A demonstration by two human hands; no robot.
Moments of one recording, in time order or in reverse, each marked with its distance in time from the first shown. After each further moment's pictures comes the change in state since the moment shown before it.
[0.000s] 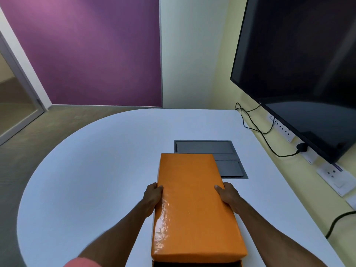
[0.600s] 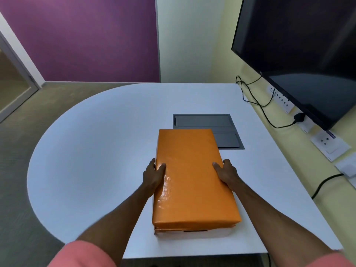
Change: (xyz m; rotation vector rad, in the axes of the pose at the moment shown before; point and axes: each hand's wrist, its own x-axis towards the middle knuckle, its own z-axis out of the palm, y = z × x) left_hand -0.044 -0.031 0.010 0.106 0.128 0.110; right_hand -0.040 0.024 0.008 -0.085 0.078 -0.020
